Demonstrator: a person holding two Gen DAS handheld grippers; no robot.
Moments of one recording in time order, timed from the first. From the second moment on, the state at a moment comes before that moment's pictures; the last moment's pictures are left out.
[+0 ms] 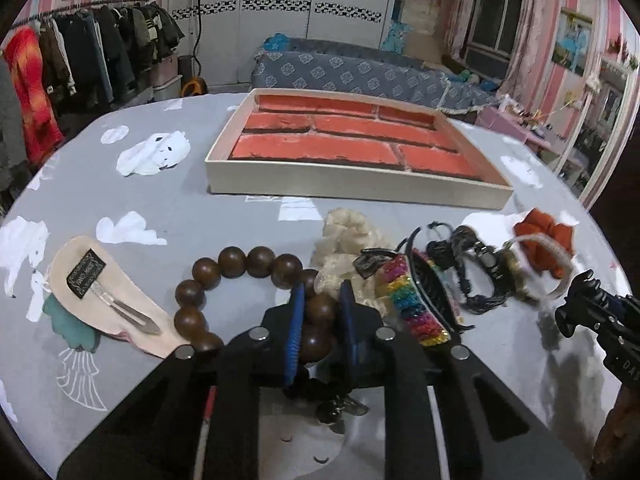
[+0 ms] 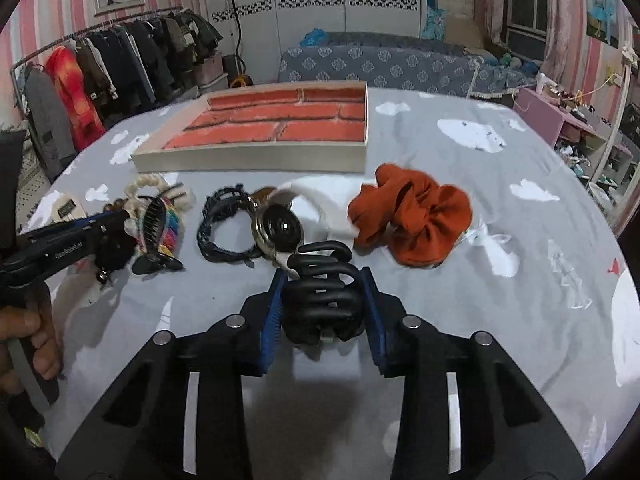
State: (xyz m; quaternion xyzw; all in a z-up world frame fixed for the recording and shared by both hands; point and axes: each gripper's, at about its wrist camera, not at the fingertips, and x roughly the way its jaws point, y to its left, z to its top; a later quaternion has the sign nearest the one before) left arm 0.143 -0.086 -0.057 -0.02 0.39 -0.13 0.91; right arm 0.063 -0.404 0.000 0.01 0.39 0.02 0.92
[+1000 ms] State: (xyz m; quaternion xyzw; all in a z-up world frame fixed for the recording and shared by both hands) left arm 0.115 -0.085 0.011 0.01 0.31 -0.15 0.94; right arm 0.052 -0.407 0.031 0.01 0.34 0.03 0.94
